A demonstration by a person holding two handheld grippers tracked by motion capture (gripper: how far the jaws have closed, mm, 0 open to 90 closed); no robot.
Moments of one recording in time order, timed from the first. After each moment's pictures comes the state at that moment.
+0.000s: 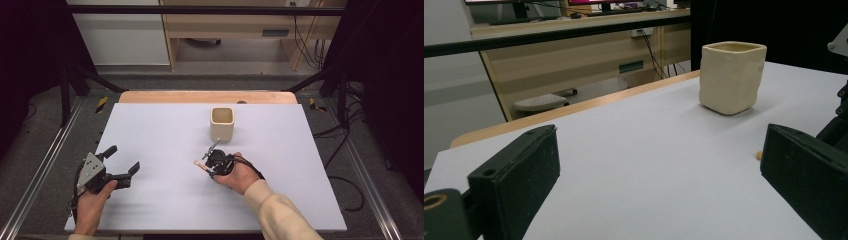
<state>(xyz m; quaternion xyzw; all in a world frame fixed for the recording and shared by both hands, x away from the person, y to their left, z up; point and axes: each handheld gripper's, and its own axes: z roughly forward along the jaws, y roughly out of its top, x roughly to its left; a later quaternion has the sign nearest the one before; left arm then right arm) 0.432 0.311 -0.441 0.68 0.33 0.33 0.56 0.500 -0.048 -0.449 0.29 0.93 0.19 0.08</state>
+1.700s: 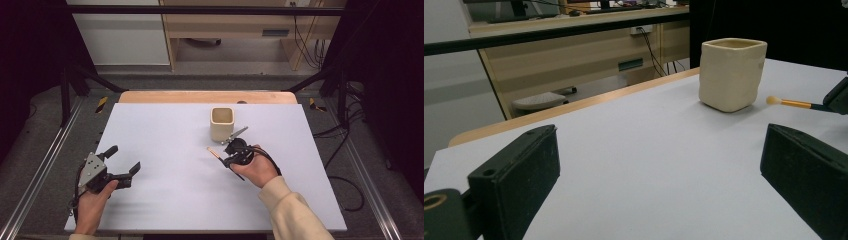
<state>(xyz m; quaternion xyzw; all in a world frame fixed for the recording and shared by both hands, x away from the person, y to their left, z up) 0.434 0.310 -0.443 0.69 0.33 0.33 0.55 0.515 -0.104 -0.422 0.36 0.89 0.26 0.07</state>
